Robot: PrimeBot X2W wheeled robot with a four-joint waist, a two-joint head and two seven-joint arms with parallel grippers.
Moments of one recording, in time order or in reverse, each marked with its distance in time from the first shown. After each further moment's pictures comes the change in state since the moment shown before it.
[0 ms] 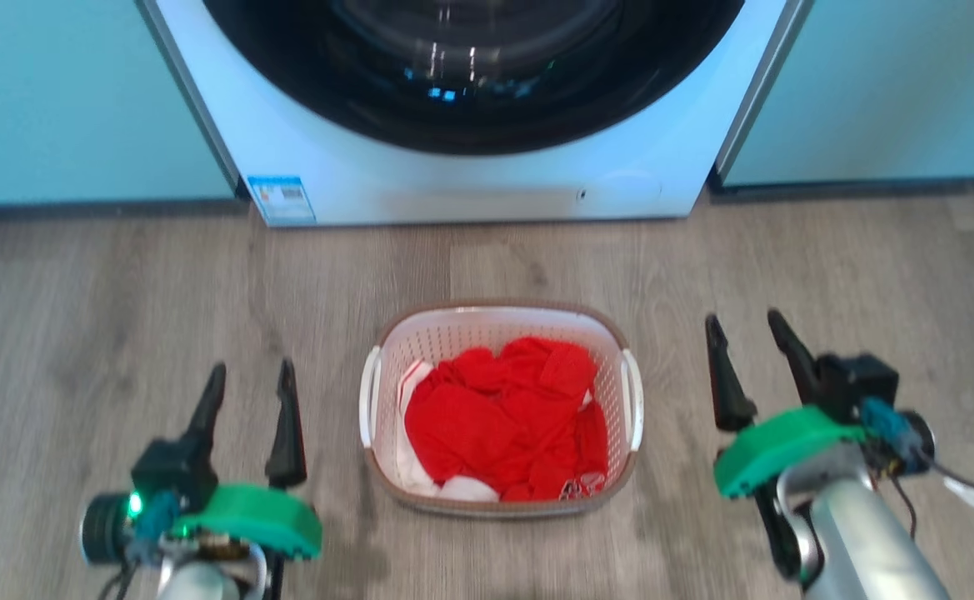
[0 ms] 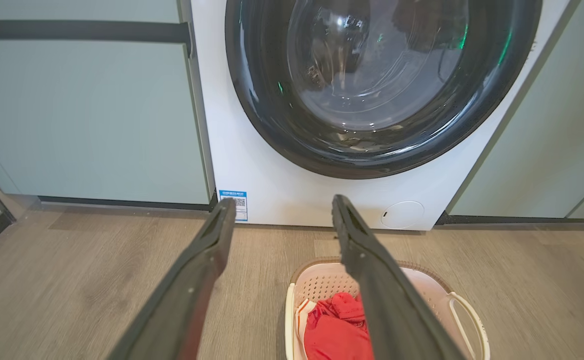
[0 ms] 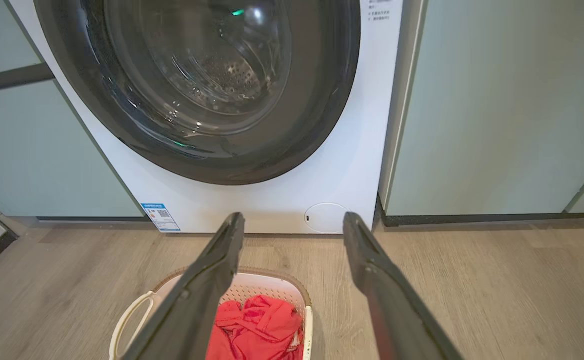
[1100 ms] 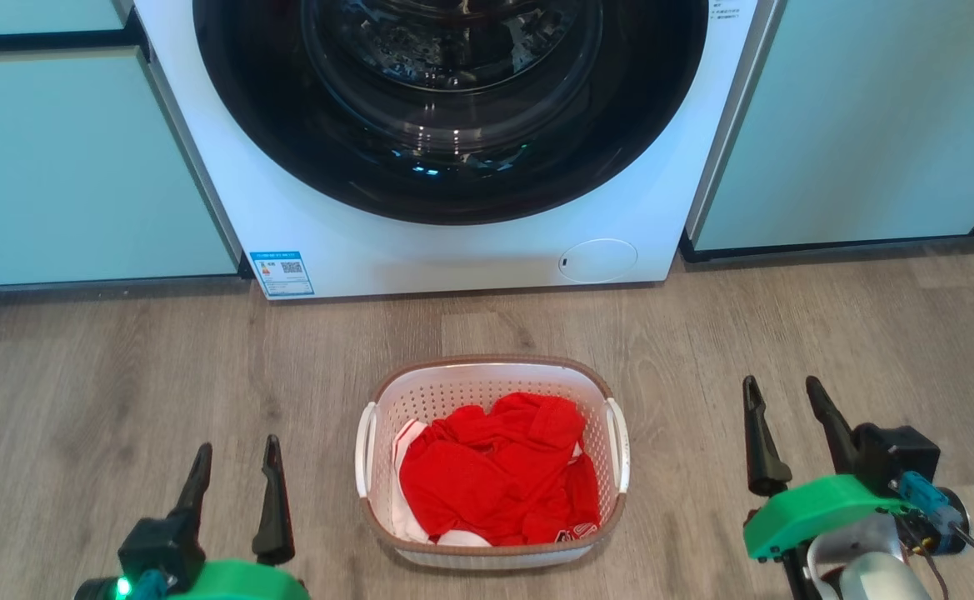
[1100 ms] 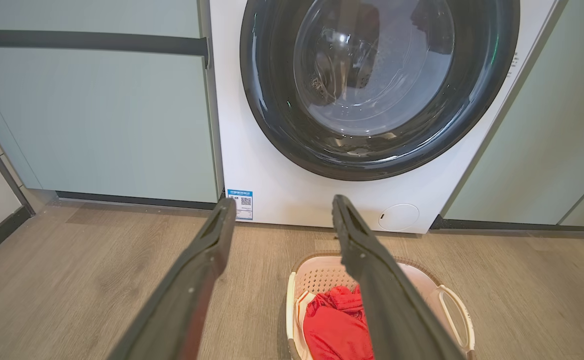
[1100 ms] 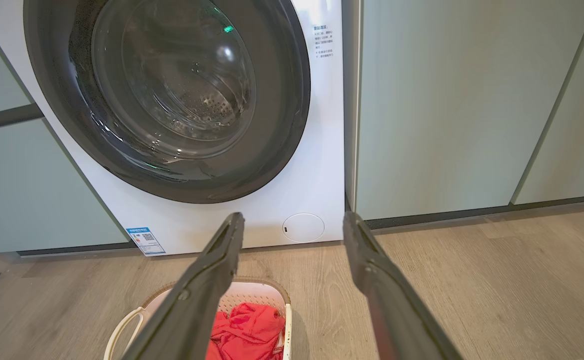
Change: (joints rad) left arm 0.188 -0.001 0.025 -0.084 -0.007 0.025 0.000; right arm 0.196 0.014 -0.083 -0.123 -0.002 0.000 0.000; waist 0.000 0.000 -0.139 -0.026
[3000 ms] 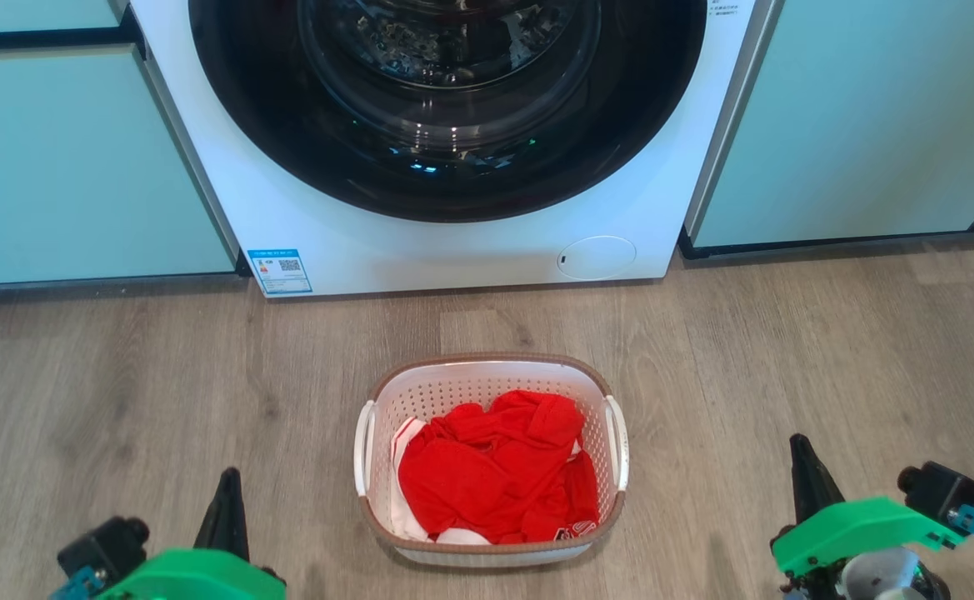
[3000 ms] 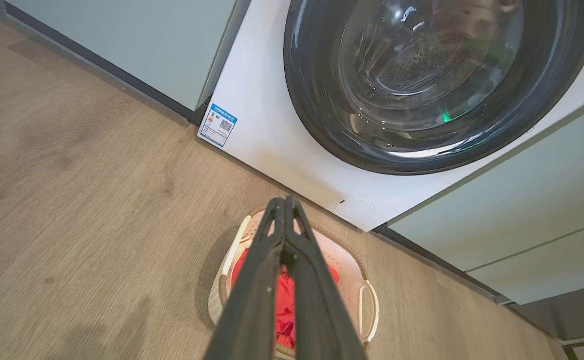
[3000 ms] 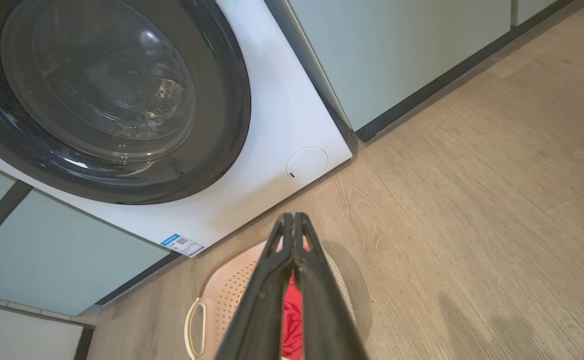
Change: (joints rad) left arm -0.039 0.003 0.033 0.120 -0.490 -0.055 0.104; right arm 0.035 0.002 -0.040 0.077 0.466 0.000 0.102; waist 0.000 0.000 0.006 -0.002
